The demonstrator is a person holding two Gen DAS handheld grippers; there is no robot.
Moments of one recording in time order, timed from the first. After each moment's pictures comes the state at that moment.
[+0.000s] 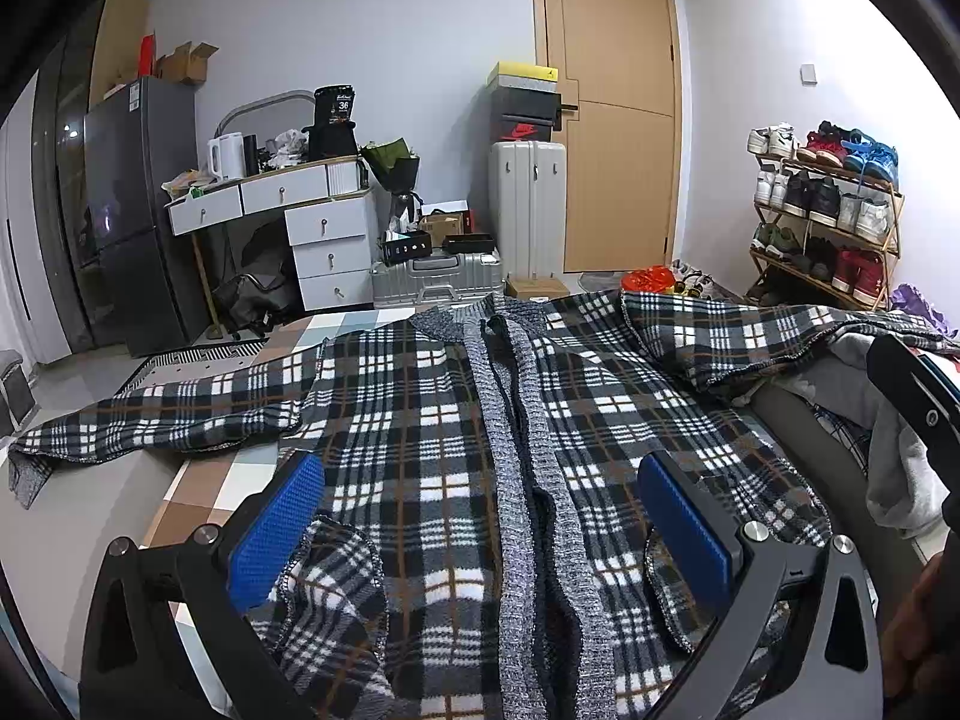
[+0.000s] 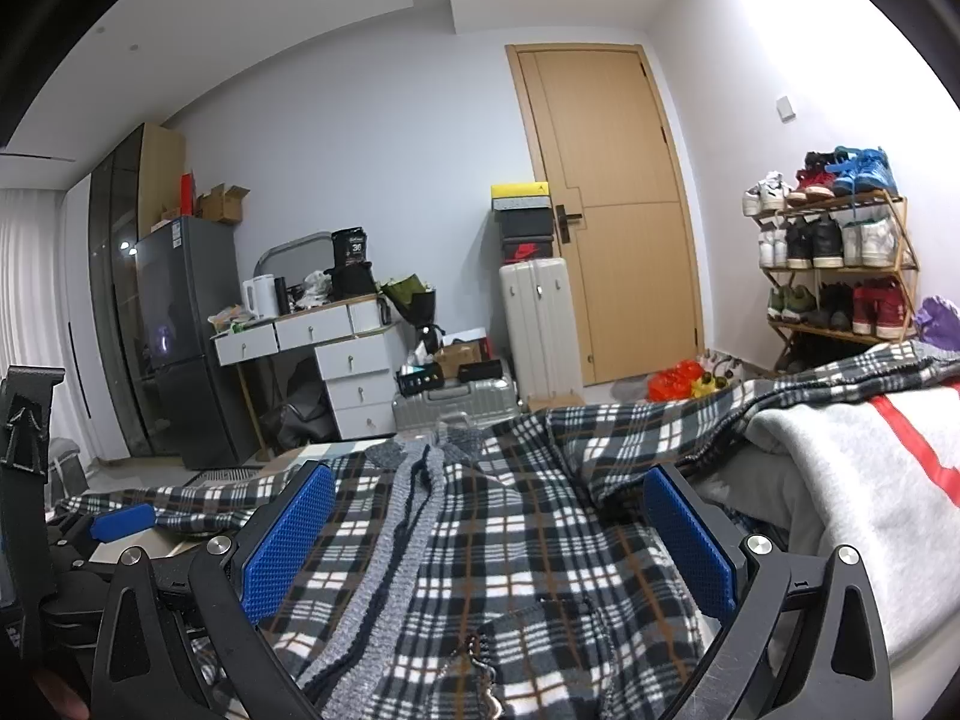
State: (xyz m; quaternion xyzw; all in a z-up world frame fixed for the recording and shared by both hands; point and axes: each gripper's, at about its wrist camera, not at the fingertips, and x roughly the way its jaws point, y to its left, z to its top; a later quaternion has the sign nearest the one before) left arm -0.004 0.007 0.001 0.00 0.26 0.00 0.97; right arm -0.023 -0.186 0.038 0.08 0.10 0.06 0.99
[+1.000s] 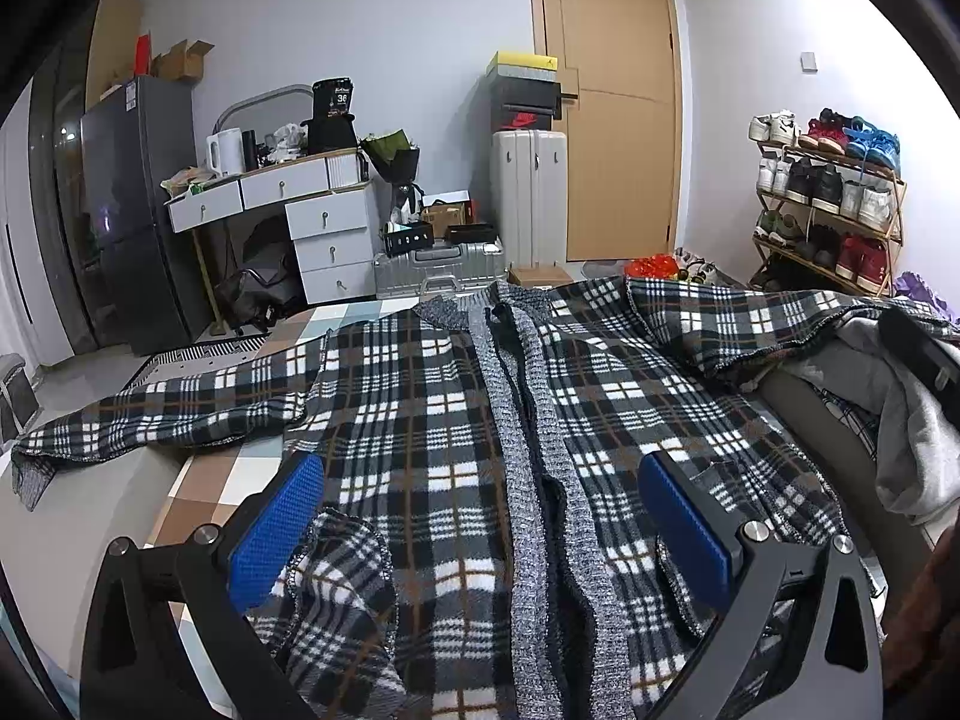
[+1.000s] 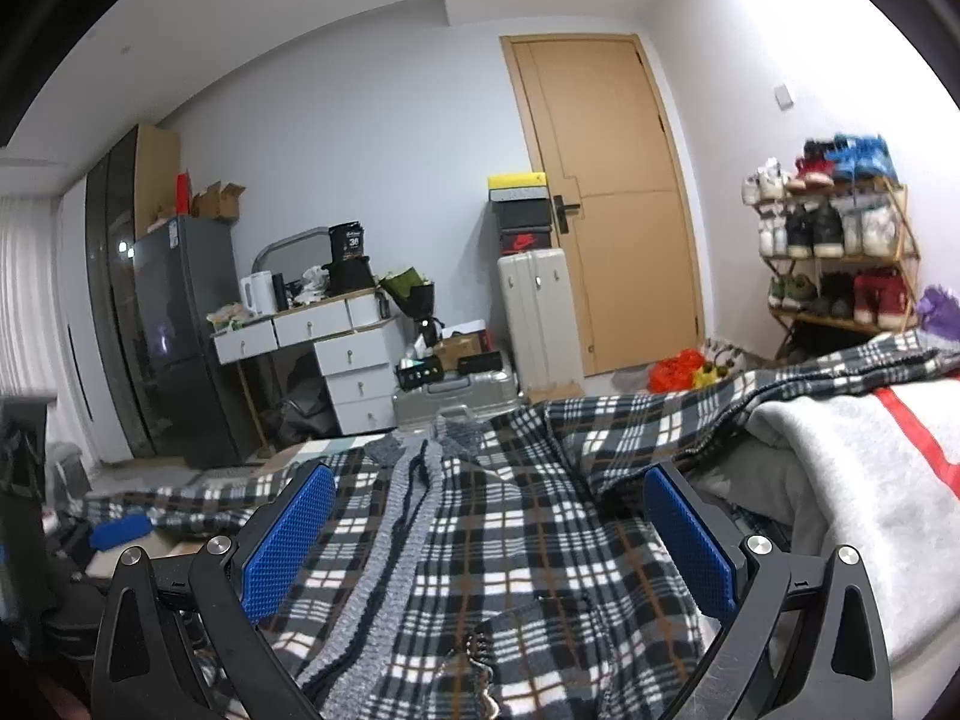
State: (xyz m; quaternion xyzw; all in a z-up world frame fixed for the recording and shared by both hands) left arm -0.003 0.009 -0.002 0.02 0.28 0.00 0.96; right arm -0.013 -0.204 0.037 0.10 0.12 0.07 0.99
